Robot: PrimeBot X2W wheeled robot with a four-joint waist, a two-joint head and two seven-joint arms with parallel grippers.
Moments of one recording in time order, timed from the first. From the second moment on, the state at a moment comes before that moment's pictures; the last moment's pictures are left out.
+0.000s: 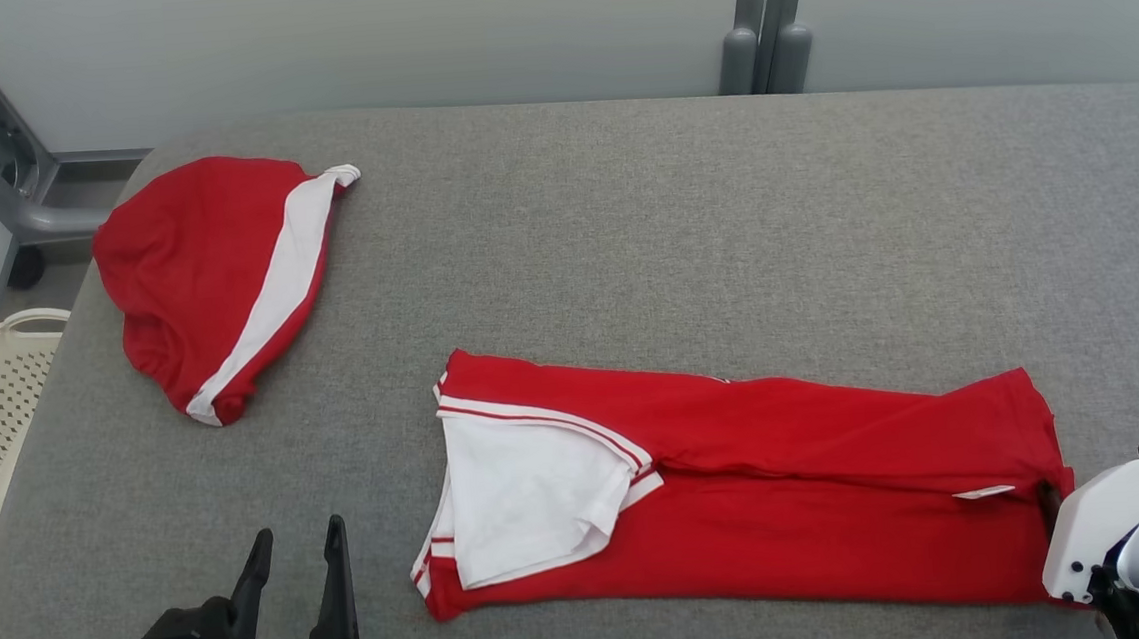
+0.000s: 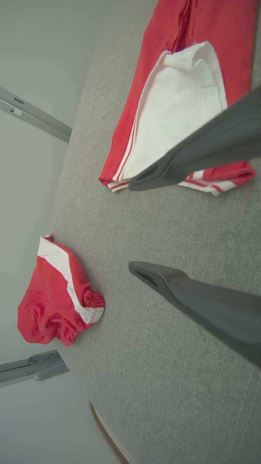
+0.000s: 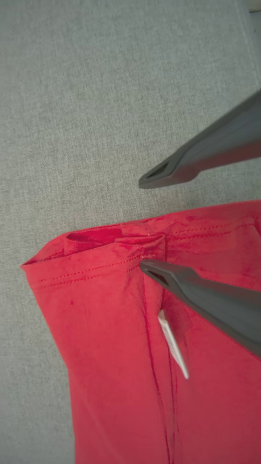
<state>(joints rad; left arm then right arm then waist) 0.00 0.18 -0.23 0.32 -0.48 -0.02 -0.26 -0.15 -0.05 -0.39 0.39 0.03 0.13 0.40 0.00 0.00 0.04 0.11</state>
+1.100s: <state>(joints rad) -0.05 0.18 -0.23 0.35 -0.49 -0.03 -0.26 -0.27 -0.04 -0.54 0.51 0.06 0.13 0.49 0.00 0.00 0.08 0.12</state>
